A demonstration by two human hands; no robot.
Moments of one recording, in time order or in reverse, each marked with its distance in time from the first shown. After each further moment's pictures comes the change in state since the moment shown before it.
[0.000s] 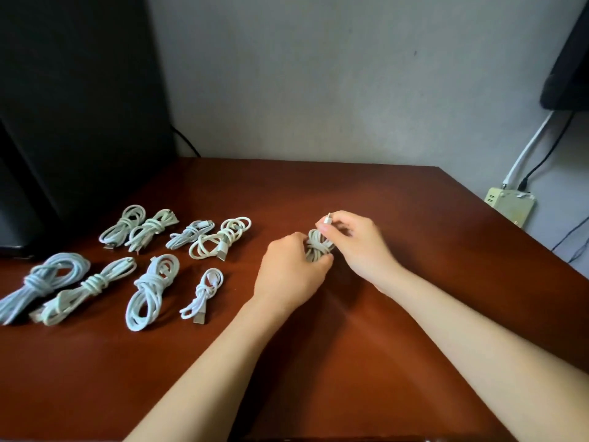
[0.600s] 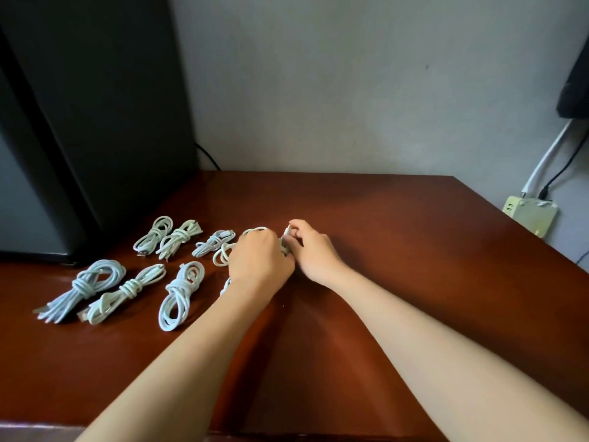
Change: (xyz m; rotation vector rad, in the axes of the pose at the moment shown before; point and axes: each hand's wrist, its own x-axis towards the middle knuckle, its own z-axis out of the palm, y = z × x) left_hand 0.015 -0.028 -0.038 0.461 0.208 -0.052; right_hand 0.015 -0.035 0.069 -0.128 -0.220 0.098
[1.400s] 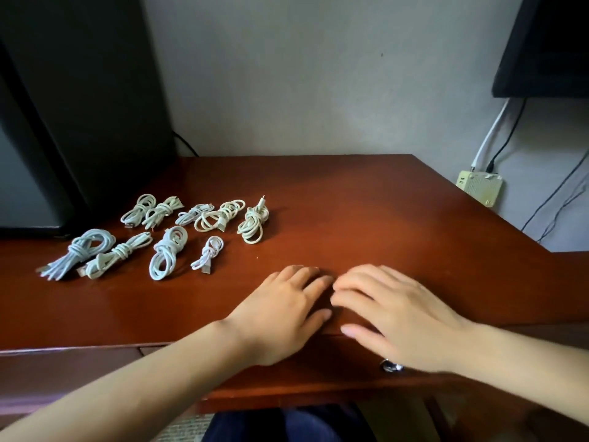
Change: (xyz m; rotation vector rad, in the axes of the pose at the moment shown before) left_hand -0.133 0.013 -0.017 0.110 -0.405 0.770; right_hand -0.213 0.027 -0.098 -0.814 -0.065 -0.735
